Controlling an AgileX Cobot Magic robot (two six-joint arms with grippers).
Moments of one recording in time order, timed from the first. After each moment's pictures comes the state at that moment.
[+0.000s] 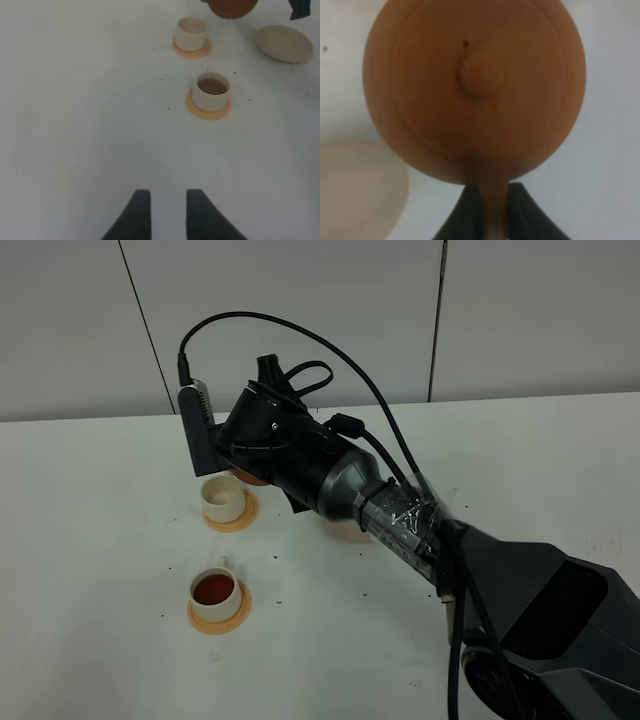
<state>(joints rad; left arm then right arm) 0.01 -0.01 -0.51 -0.07 1.04 0.05 0.84 2.60 -2.56 -0.63 1.03 -0.83</state>
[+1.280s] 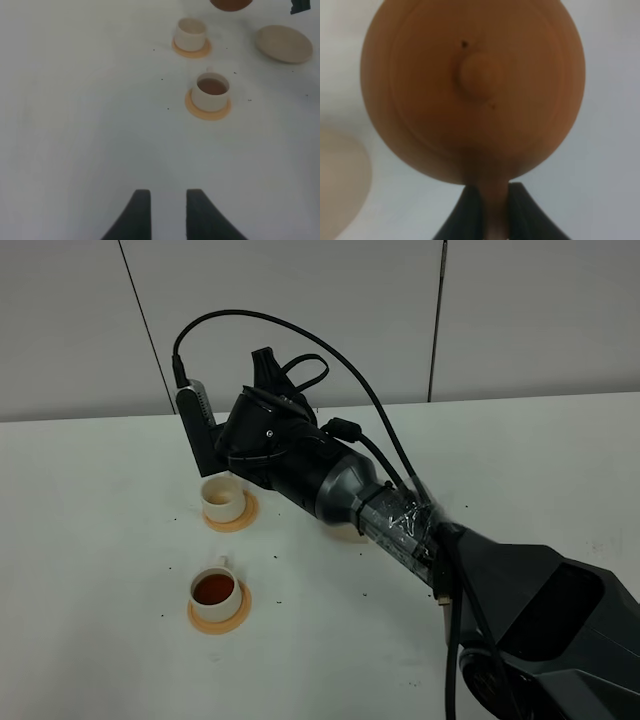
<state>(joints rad) 0.01 -0.01 -0.51 -0.07 1.04 0.05 0.84 2.61 -2.55 -0.73 1.02 -0.85</state>
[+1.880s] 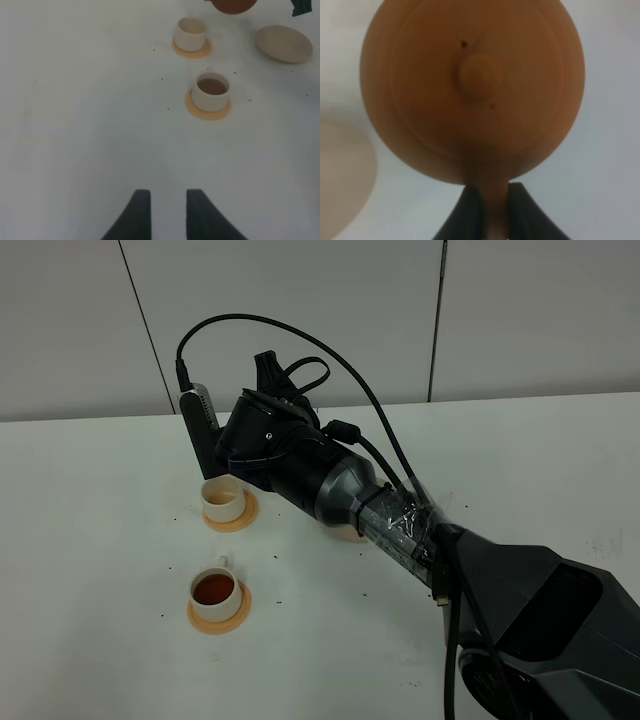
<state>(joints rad) 0.01 -0.01 -0.51 -0.07 1.04 0.05 0.84 2.61 -2.55 -0.73 1.03 -0.85</state>
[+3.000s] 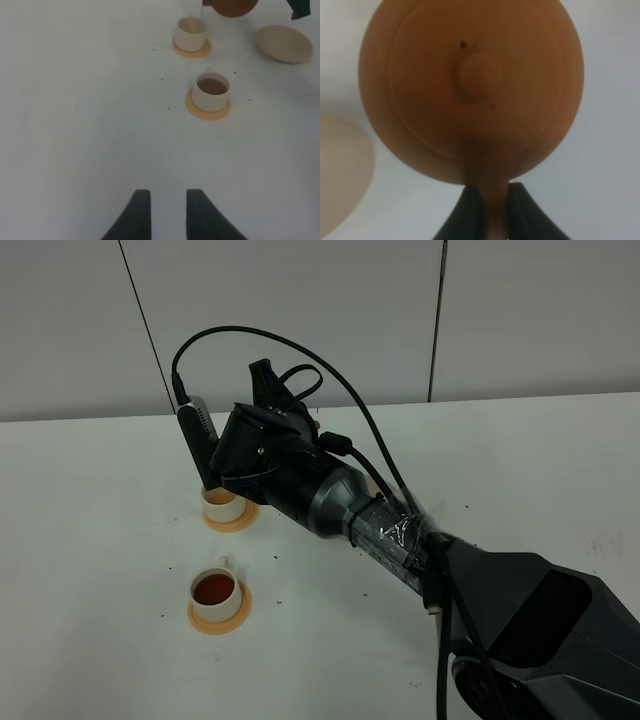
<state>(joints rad) 0.01 -0.01 -0.51 -0.07 1.04 0.05 0.86 2.64 -2.55 -0.79 1.04 -0.86</state>
